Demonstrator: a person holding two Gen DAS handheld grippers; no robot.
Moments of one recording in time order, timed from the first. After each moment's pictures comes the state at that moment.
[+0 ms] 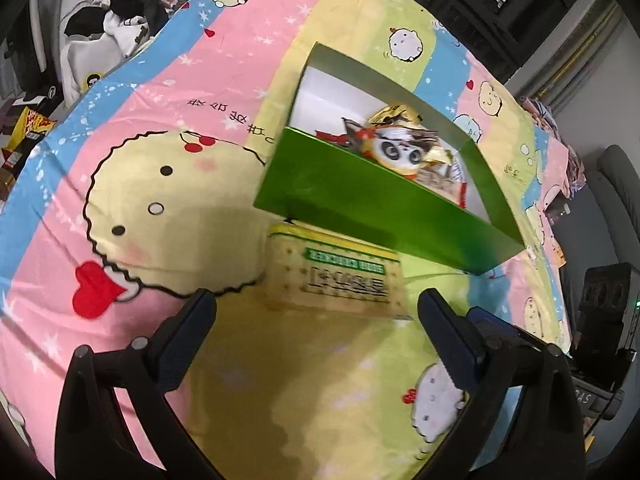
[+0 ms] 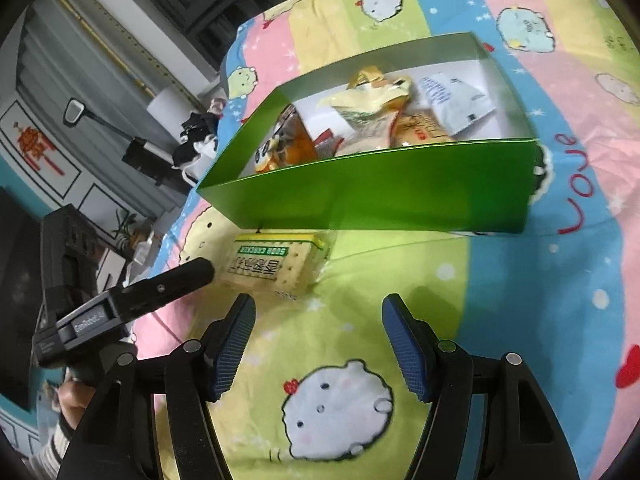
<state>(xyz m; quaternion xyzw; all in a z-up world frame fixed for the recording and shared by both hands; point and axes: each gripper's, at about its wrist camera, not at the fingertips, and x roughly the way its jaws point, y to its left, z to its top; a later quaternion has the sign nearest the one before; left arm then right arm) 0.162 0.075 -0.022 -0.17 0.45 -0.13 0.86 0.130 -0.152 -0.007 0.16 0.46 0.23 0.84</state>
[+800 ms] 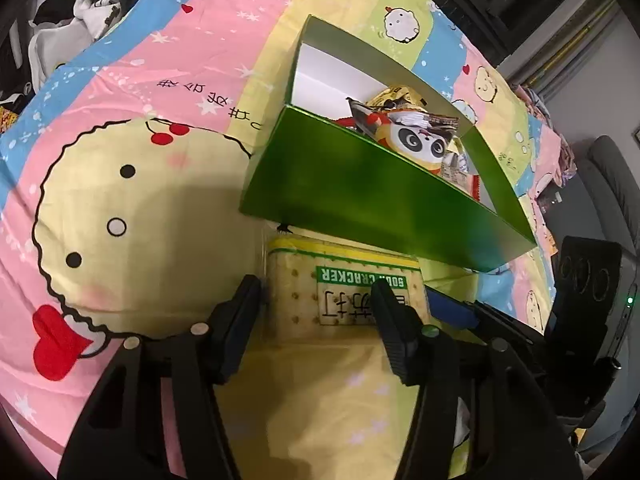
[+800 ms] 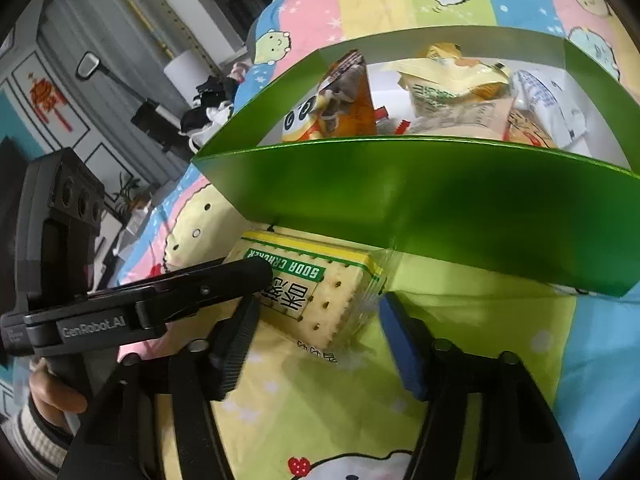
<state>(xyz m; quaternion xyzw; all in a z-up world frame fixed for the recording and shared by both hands) 0.187 0.075 -0.046 -0.19 0.47 -0.17 0.84 0.163 -0.099 -0.036 0.09 0.46 0.26 0.84</state>
